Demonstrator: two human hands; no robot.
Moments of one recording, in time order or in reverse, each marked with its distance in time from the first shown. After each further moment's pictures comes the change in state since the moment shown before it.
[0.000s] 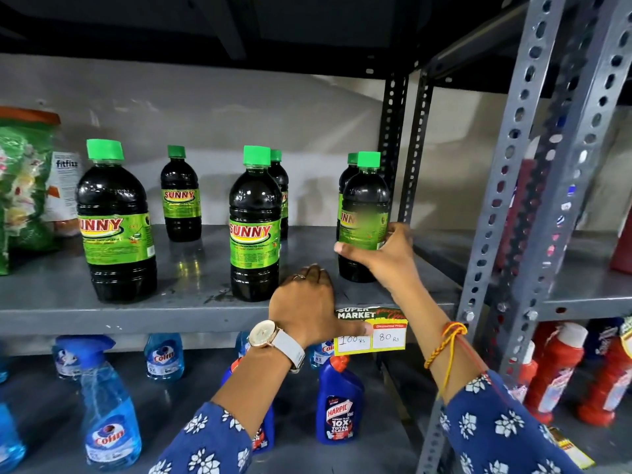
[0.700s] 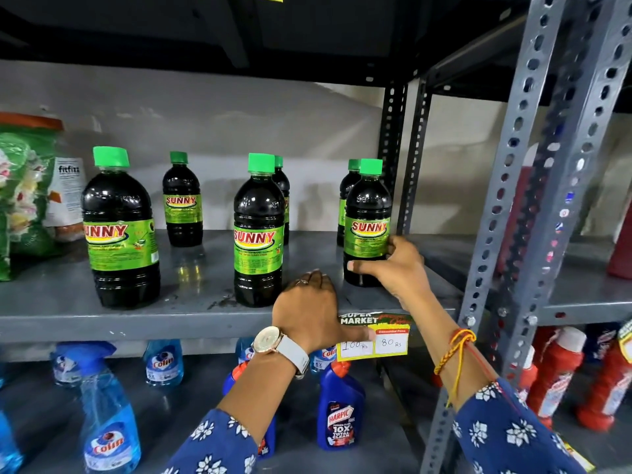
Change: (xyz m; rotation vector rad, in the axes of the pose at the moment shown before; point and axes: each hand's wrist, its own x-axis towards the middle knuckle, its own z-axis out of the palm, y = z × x) left_hand 0.000 0.000 0.000 -0.003 -0.020 0.003; right_hand -0.001 0.004 -0.009 -0.028 -0.052 -0.026
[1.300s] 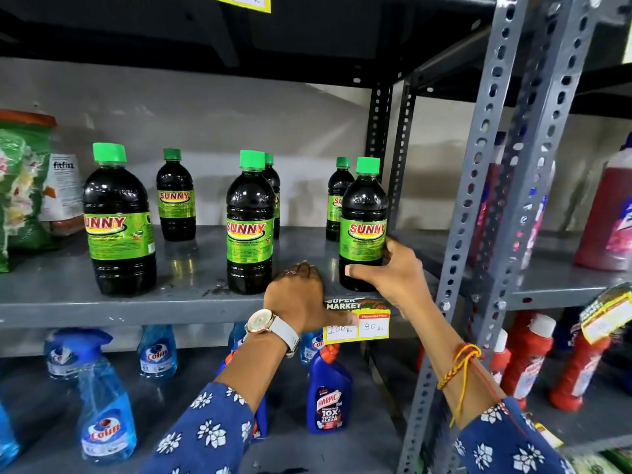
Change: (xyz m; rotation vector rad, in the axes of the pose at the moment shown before) left_hand -0.001 0.002 -0.005 -0.030 -0.090 -0.038; right_hand -0.041 -0.004 -0.024 -0.093 -0.008 -0.034
